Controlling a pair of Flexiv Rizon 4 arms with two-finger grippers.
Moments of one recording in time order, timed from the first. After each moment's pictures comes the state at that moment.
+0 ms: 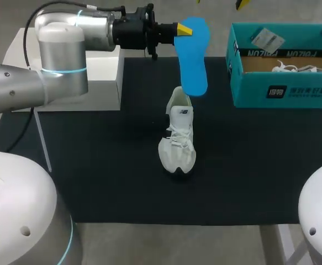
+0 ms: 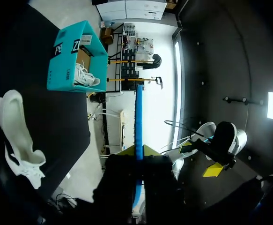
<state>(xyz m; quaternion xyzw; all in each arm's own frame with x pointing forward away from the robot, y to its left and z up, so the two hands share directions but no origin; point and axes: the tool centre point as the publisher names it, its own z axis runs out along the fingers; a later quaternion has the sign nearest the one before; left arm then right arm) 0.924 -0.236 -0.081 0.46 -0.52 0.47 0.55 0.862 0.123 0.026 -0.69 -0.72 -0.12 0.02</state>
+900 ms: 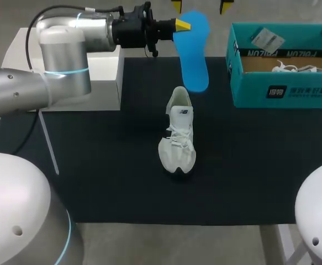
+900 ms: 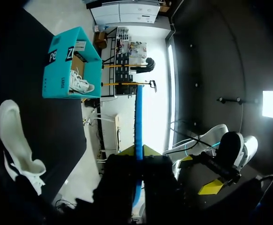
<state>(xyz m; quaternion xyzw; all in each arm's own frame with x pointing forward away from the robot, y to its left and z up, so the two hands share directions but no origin) 0.938 -0.235 -0.078 0.45 -0.50 0.50 0.55 0.858 0.156 0.013 -0.72 -0.69 -0.05 -0.04</state>
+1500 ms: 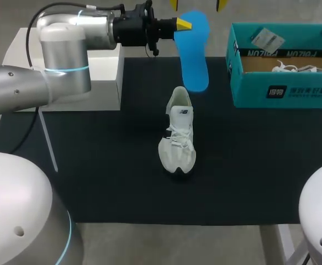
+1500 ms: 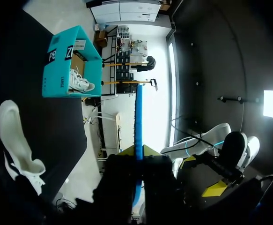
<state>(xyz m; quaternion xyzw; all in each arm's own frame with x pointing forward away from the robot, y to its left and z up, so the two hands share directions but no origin) 0.938 -0.237 -0.077 0.44 -0.51 0.50 0.55 0.861 0.162 0.017 -0.72 -0.69 -0.05 -0.04</state>
